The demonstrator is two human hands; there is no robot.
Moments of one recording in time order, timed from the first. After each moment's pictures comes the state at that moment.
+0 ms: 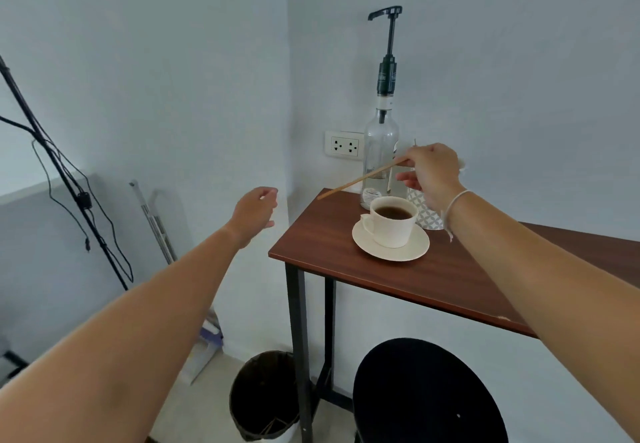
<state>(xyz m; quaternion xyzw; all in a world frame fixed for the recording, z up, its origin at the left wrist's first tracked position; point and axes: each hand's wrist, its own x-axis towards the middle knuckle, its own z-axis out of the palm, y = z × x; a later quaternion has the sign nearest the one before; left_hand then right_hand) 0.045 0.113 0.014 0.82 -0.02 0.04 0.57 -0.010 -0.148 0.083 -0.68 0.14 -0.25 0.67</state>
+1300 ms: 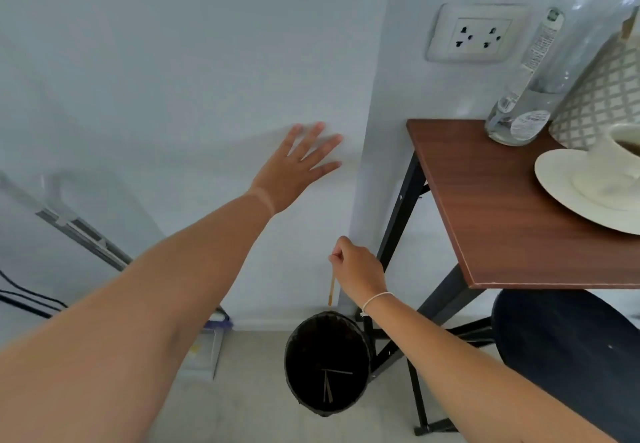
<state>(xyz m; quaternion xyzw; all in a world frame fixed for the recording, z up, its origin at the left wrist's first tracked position) 0.359 0.226 -0.114 0.74 -0.51 0.29 -0.32 0.200 0.144 -0.206 -0.93 0.24 -0.02 0.28</state>
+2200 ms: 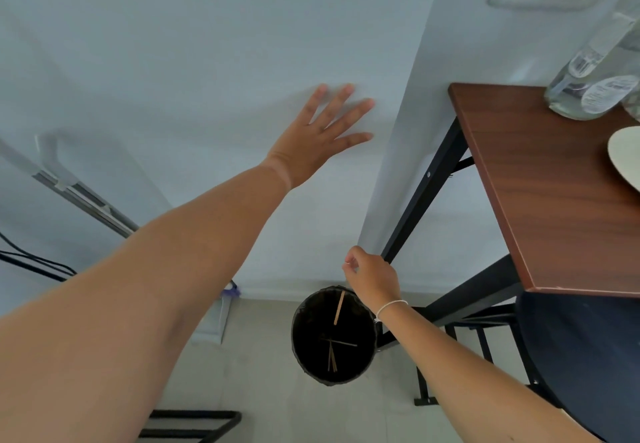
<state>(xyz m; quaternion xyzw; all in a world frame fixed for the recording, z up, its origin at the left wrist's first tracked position) 0.379 0.225 -0.133 0.68 -0.51 0.40 -0.34 0.194 0.150 -0.269 -0.93 0.24 0.04 0.26</state>
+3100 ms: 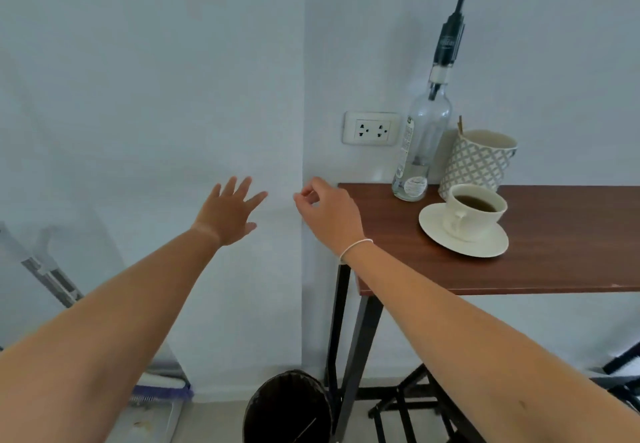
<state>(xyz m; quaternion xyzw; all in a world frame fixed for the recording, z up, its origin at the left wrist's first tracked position) 0.296 0.250 -0.042 0.90 -0.37 0.12 -0.19 0.154 0.110 -0.013 -0.89 0.14 -0.28 0.33</state>
